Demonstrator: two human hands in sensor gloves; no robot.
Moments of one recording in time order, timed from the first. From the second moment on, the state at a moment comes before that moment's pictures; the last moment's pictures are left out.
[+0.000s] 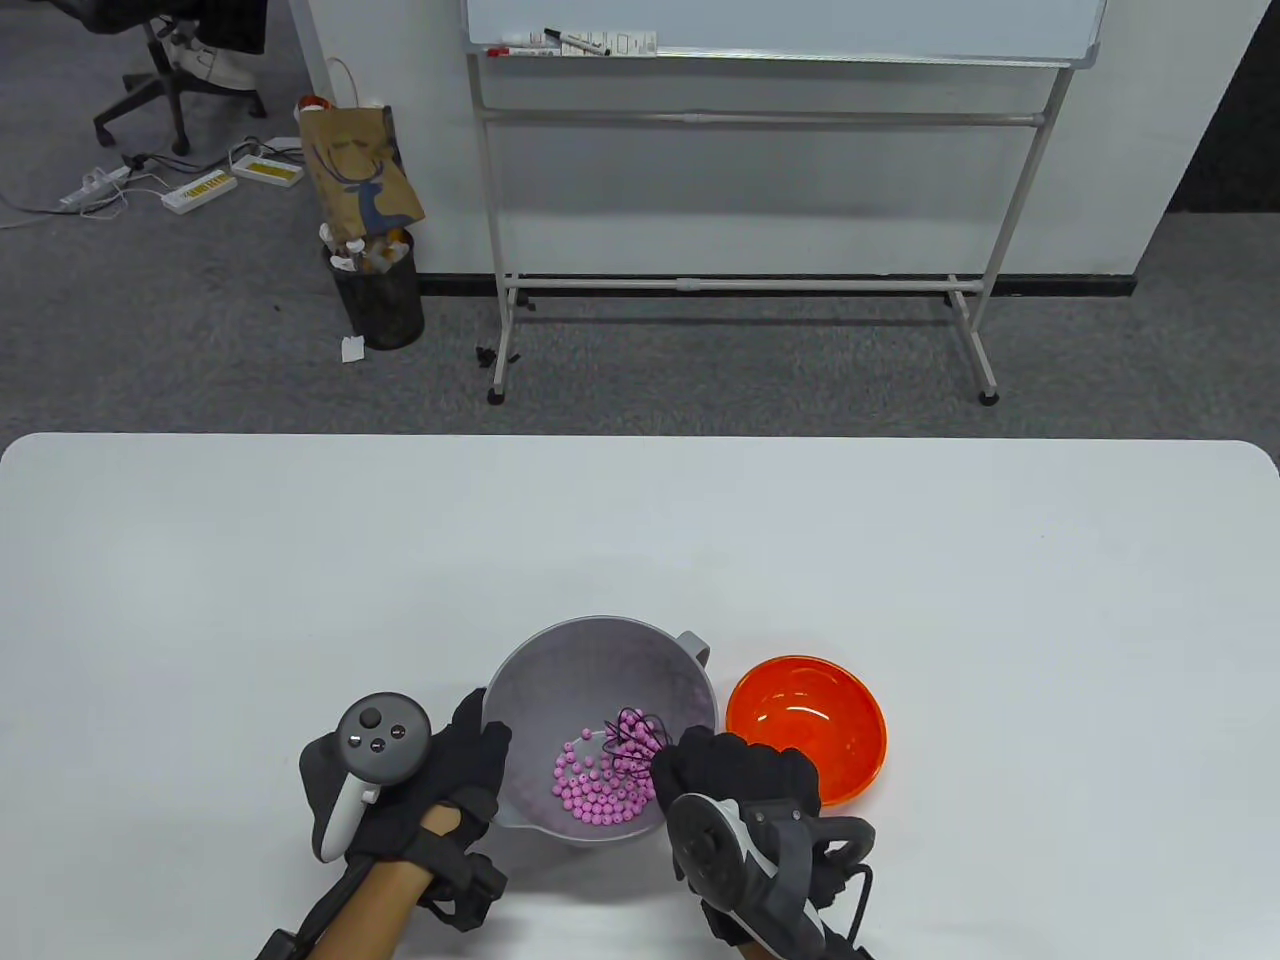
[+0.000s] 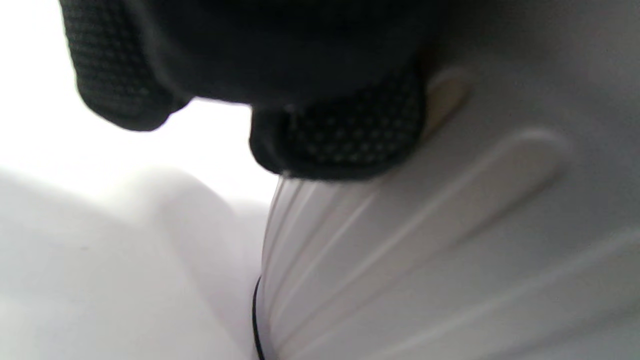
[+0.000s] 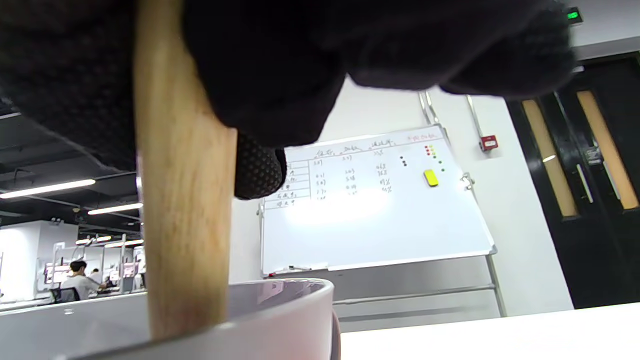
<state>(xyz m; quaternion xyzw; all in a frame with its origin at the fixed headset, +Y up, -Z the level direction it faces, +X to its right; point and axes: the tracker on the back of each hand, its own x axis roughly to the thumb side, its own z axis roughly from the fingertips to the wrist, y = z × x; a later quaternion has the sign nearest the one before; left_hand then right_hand) -0.231 -0.723 -0.322 -0.06 0.00 0.37 0.93 0.048 -0.628 -0.240 0.02 -0.27 0.96 0.10</state>
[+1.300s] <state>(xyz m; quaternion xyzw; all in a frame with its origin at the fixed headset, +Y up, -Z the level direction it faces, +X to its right) -0.231 -0.724 -0.322 -0.06 0.00 0.37 0.93 0.049 -0.640 -0.253 0.03 -0.21 0.95 0.22</state>
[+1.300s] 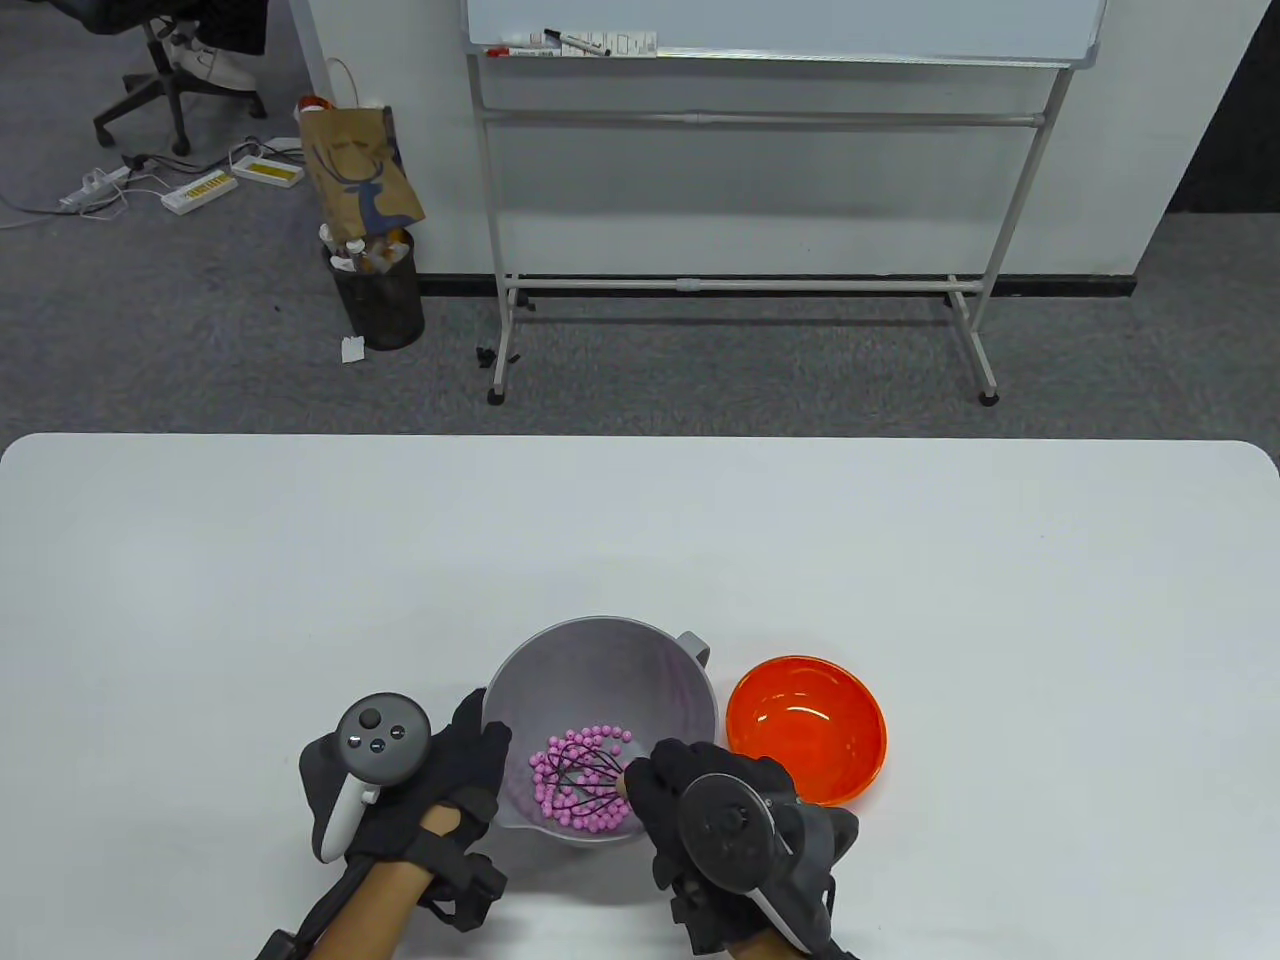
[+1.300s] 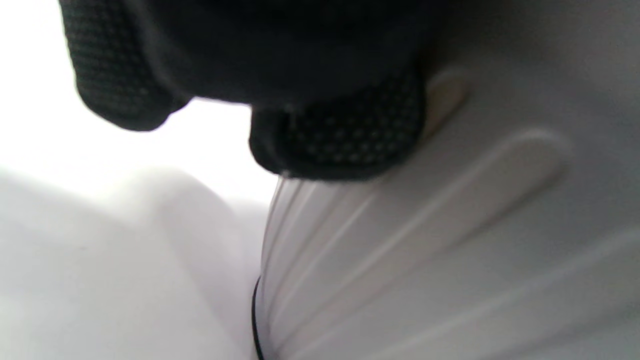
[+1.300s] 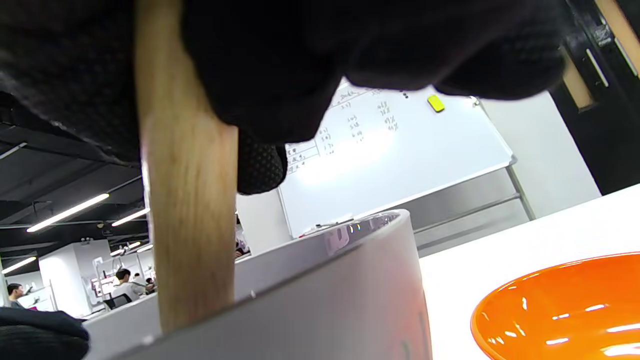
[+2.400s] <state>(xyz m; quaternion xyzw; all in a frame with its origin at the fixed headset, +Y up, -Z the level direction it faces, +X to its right) -0.231 -0.723 -0.322 -0.06 0.00 0.38 0.93 0.054 -0.646 -0.257 0.00 -0.25 0.95 0.19</state>
